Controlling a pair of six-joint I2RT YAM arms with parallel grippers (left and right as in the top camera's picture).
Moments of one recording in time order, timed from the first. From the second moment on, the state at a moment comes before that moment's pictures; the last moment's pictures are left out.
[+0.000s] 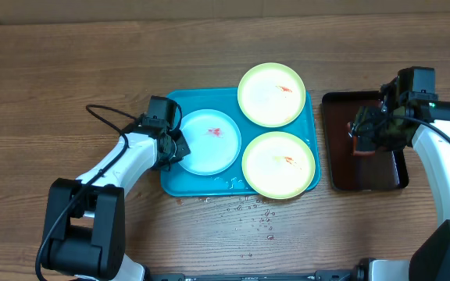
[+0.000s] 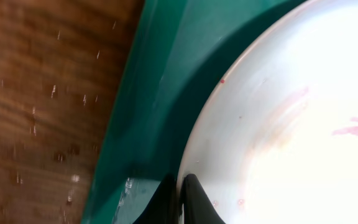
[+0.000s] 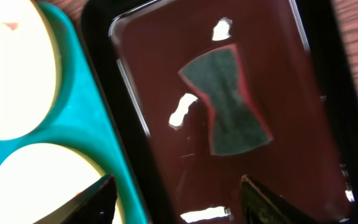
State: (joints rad) left arm -0.19 1.73 0.96 -0.53 0.01 -0.59; right arm -0.14 1.55 1.19 -0.90 -0.14 0.23
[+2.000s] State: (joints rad) left arm -0.19 1.73 0.95 -0.47 -0.05 -0.22; right arm -0.09 1.87 1.59 -1.10 -0.28 0.10
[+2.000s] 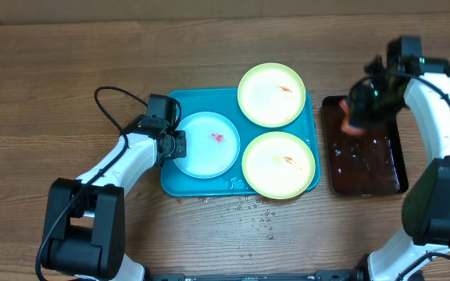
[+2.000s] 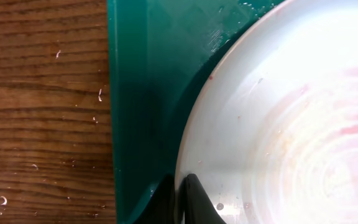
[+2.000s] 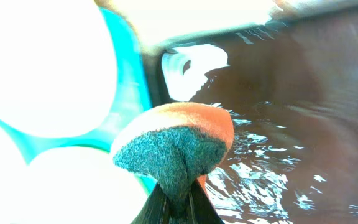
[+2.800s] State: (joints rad) left arm -0.05 1.73 0.95 -0.47 0.18 -0.20; right arm 0.59 2.12 1.65 -0.75 -0.30 0.37
